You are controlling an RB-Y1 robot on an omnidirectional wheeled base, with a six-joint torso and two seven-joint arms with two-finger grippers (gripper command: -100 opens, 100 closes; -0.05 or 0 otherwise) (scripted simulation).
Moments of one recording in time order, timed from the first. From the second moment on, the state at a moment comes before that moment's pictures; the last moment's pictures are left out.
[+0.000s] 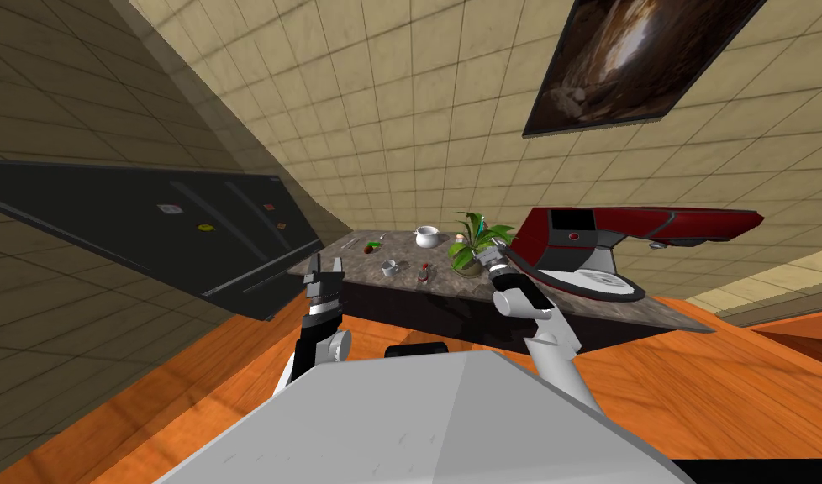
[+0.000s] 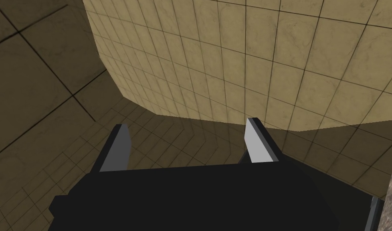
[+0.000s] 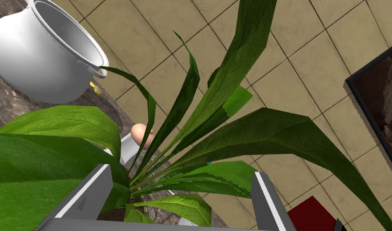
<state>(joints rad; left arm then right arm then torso) 0.49 -0.03 0.01 -2.22 -0.02 -0.53 0.12 0.20 -0.24 -0.26 -2.14 -0.27 0.26 -0.72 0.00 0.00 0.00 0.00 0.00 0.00</state>
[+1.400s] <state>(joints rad) 0.49 -0.03 0.01 -2.22 -0.02 -0.53 0.12 0.10 -0.29 -0.30 -2.11 -0.40 0.57 -1.08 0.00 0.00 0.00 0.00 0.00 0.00</state>
